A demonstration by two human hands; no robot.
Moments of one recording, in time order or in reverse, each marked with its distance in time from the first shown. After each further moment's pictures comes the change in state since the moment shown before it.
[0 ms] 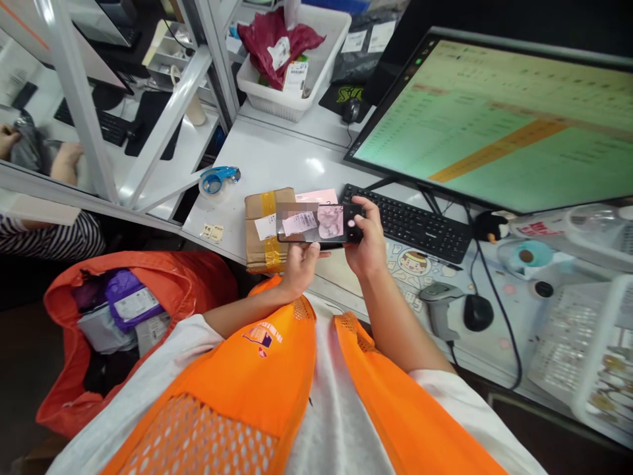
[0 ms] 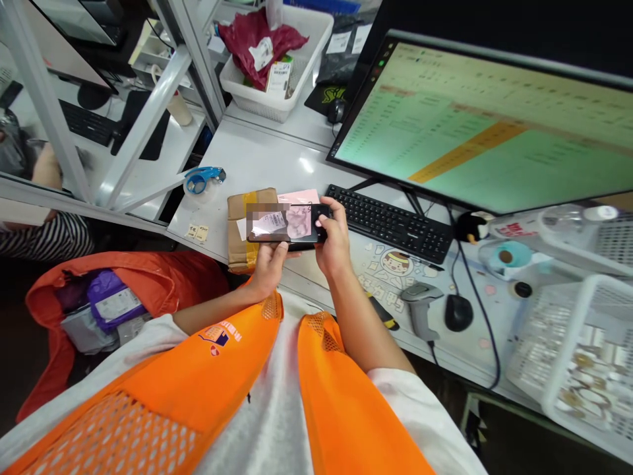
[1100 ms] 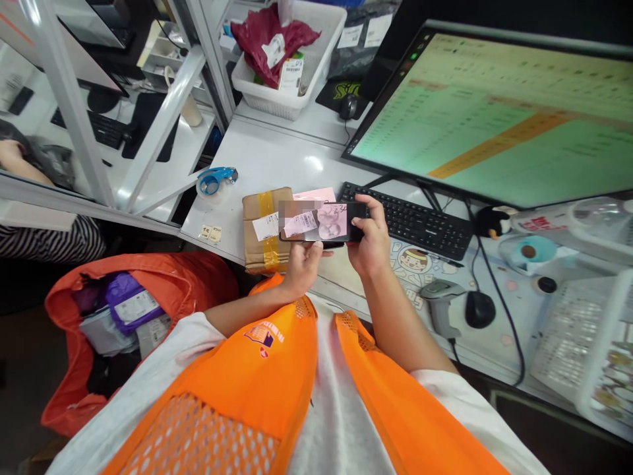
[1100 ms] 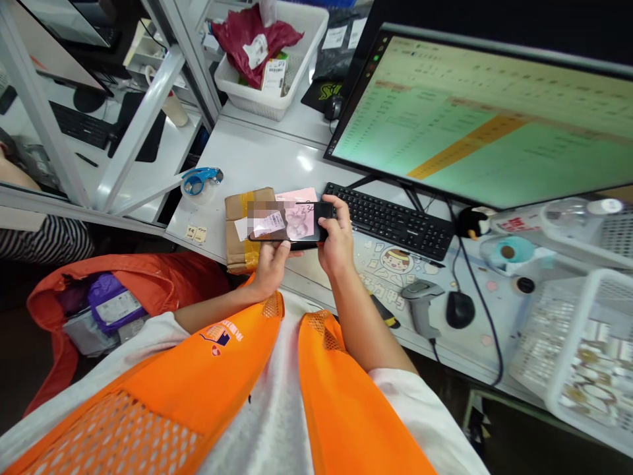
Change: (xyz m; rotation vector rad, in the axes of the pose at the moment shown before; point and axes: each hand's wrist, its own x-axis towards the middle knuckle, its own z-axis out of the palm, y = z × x) left_hand 0.004 -0.001 0.009 0.084 0.020 -0.007; right_hand 0.009 0.007 -0.014 -0.053 0.015 -0.065
